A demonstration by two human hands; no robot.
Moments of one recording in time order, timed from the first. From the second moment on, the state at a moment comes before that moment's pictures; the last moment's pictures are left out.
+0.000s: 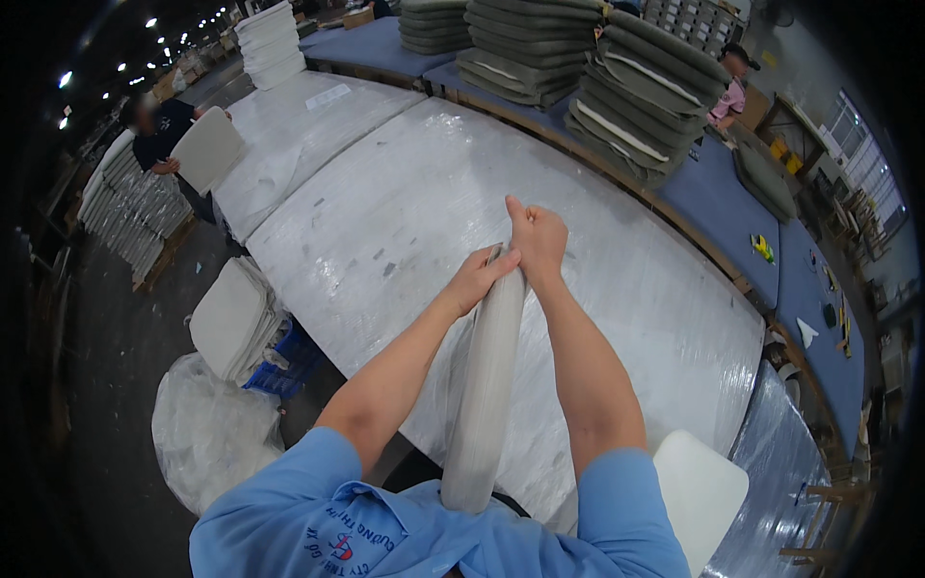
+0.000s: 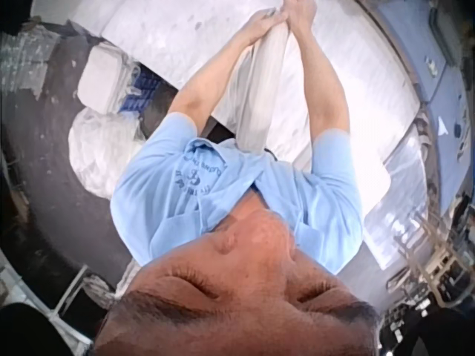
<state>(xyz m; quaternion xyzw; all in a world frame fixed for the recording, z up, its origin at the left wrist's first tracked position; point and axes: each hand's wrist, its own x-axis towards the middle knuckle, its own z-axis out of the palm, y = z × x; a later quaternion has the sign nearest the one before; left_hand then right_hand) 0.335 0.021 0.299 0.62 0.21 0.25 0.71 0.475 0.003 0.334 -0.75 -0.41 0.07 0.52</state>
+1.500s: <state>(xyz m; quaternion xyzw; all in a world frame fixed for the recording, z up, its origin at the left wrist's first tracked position) 0.323 0.031 0.300 0.66 0.29 0.51 0.46 0.470 -0.035 0.293 -0.52 -0.43 0.37 0.64</state>
